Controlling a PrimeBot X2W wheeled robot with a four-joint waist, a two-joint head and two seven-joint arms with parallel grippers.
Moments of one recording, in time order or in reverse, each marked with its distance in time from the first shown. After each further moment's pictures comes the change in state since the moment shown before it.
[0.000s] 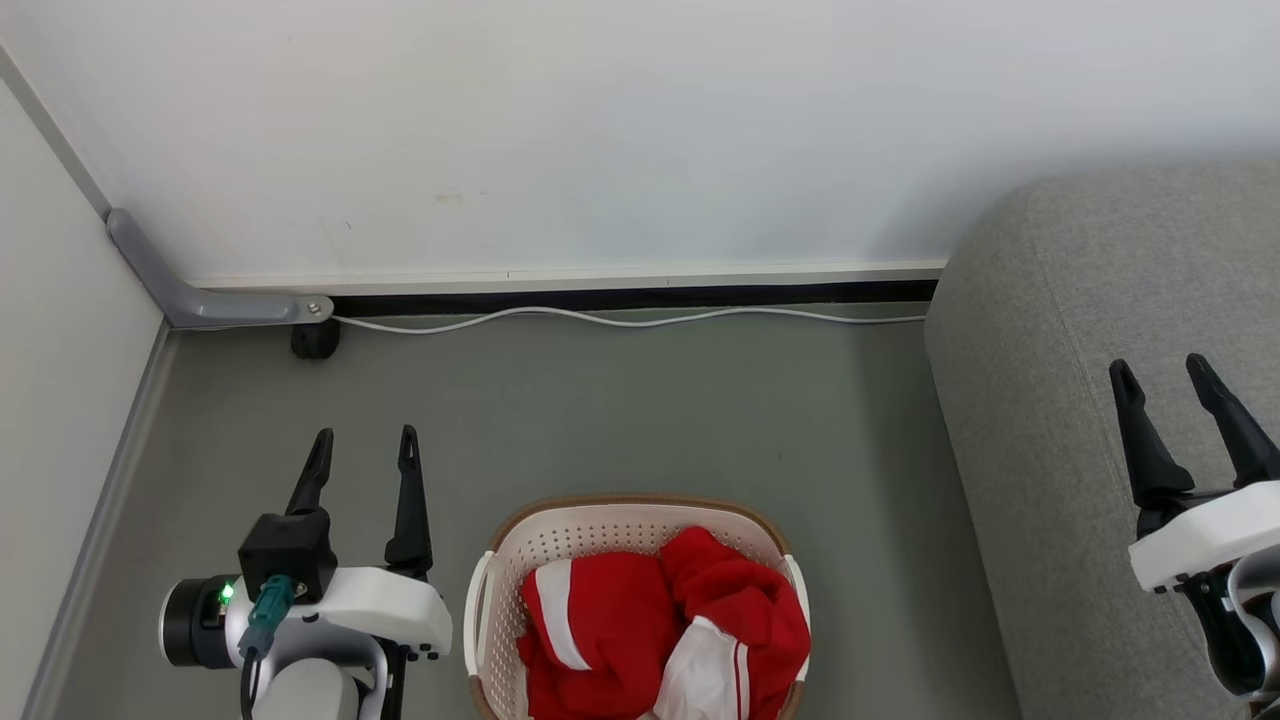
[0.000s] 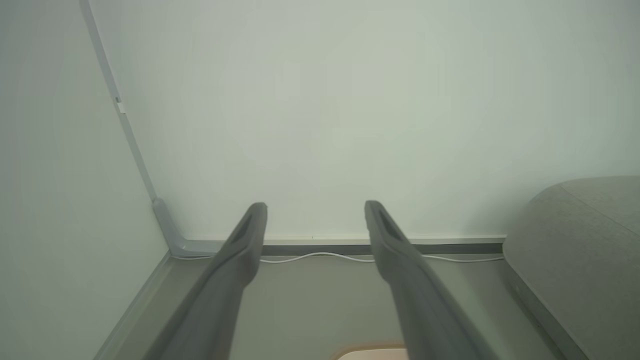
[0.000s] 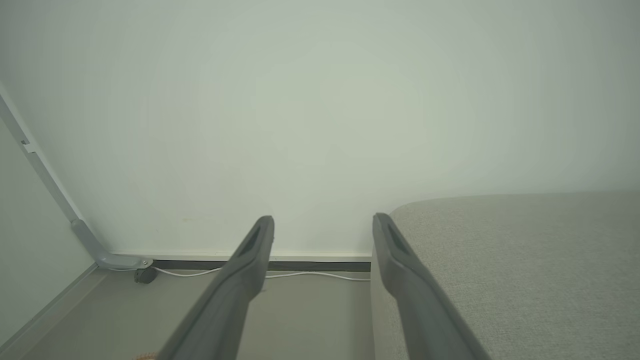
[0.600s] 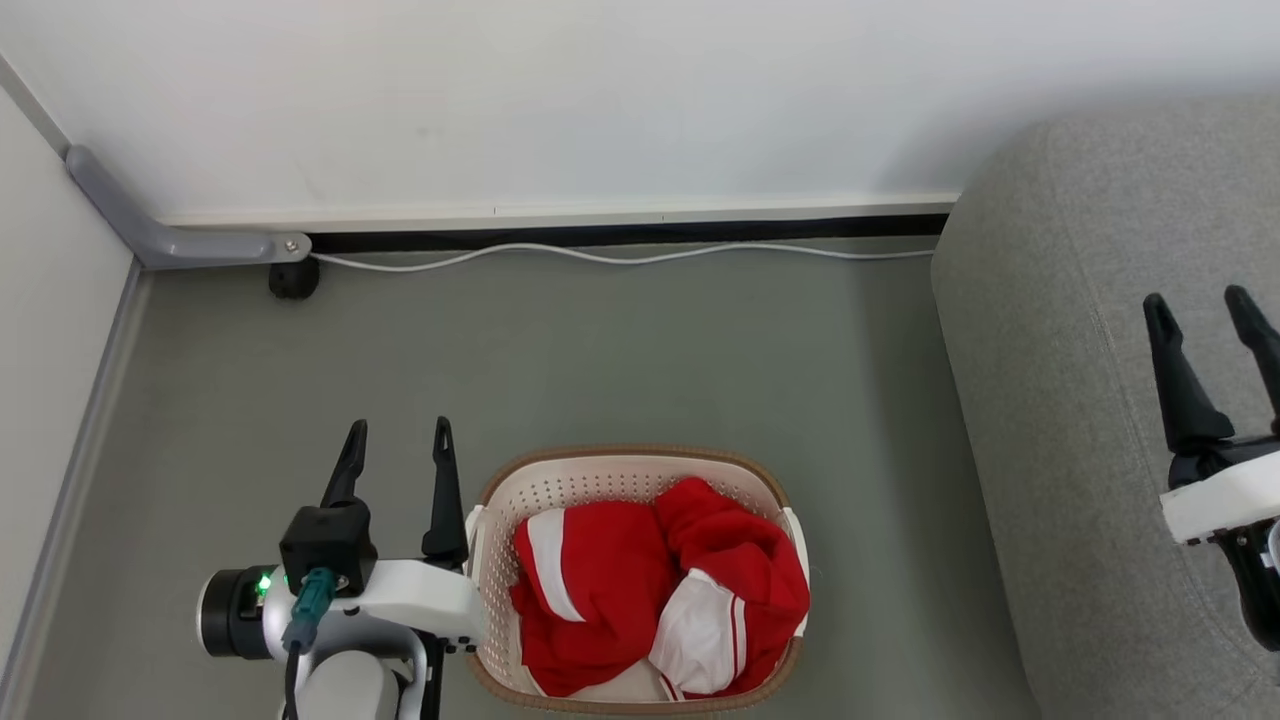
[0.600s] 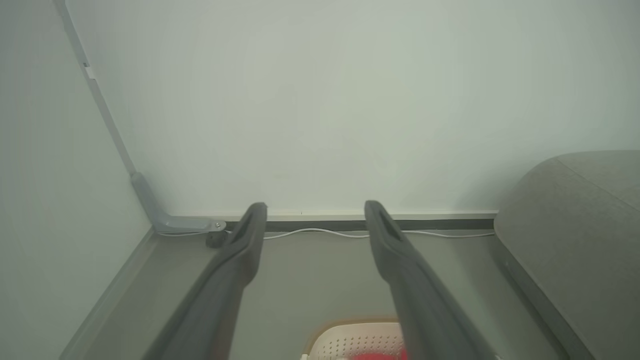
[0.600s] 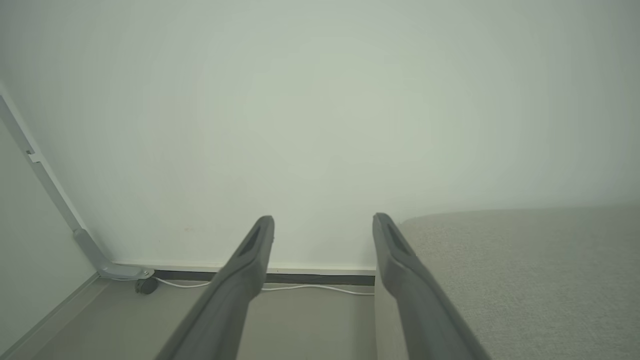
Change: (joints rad) left arm -0.009 0.004 -0.087 -0.014 -0.044 0.068 0.000; right arm -0.024 -0.032 -0.025 -0.095 0.023 0.000 0.000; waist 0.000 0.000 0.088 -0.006
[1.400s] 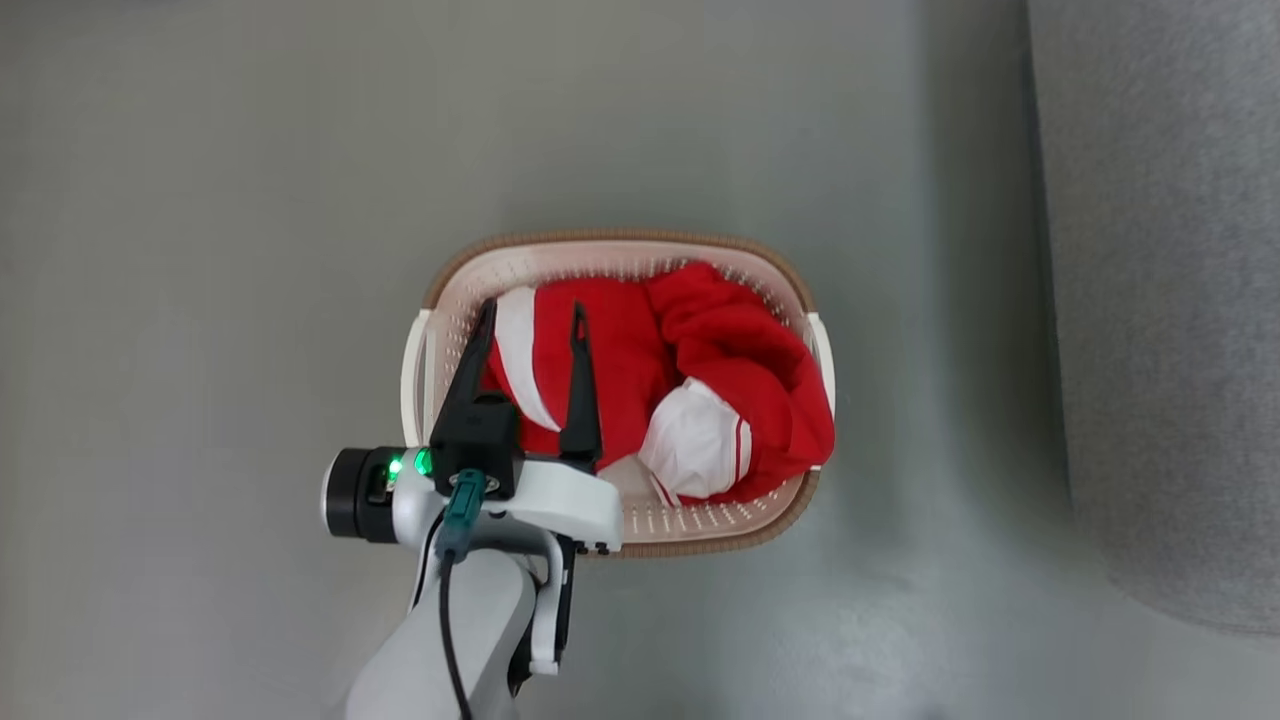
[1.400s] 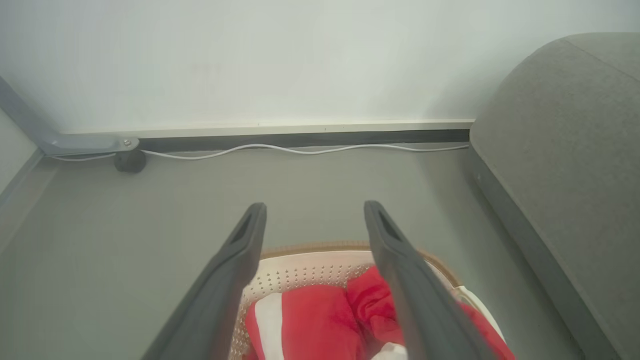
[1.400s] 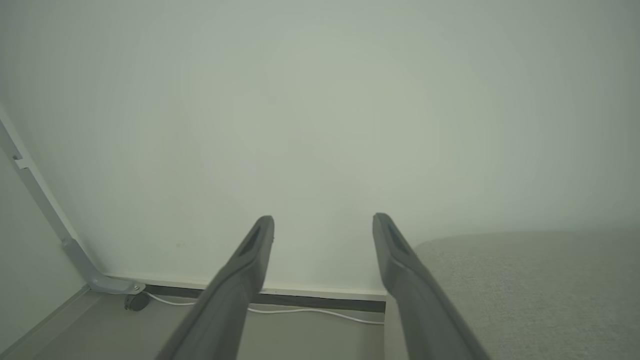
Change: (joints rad) left arm -0.226 0.002 -0.362 -0.026 -0.156 0.261 -0.001; right arm -0.094 -0.145 -0.152 -0.350 0.115 0.000 -0.002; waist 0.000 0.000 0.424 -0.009
